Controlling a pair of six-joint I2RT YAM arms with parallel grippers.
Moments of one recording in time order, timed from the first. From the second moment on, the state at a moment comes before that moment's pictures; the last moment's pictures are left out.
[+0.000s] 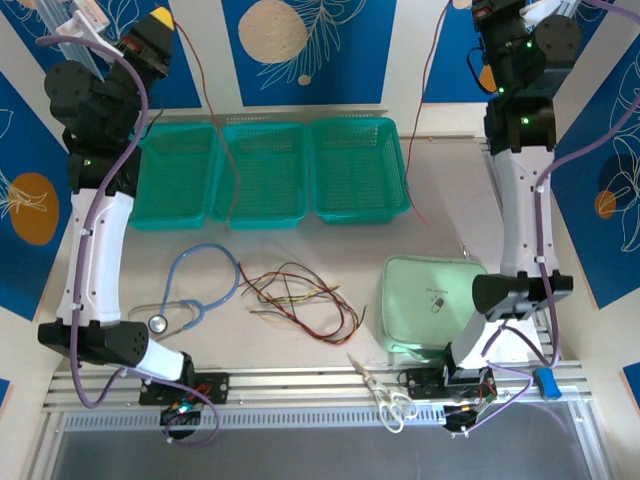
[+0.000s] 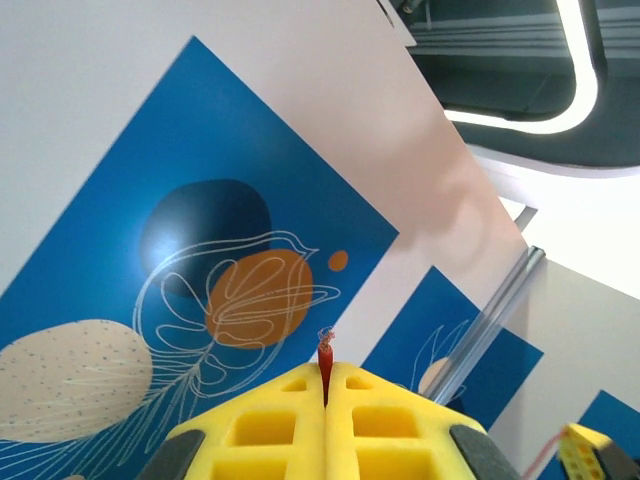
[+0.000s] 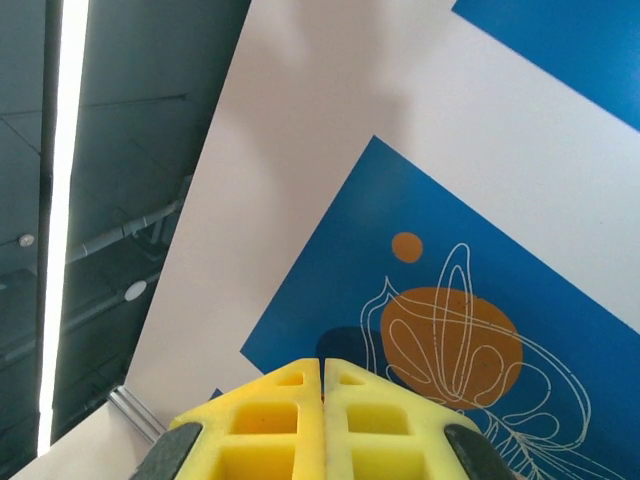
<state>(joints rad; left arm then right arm) -0.09 1.47 1.92 -0.01 0.32 -0.83 0.04 1.75 2.30 -0.09 -0.18 1.08</state>
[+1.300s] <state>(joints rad) -0.33 1.61 2.09 0.03 0.36 -0.83 0.30 1.86 1.65 -0.27 0.14 0.70</state>
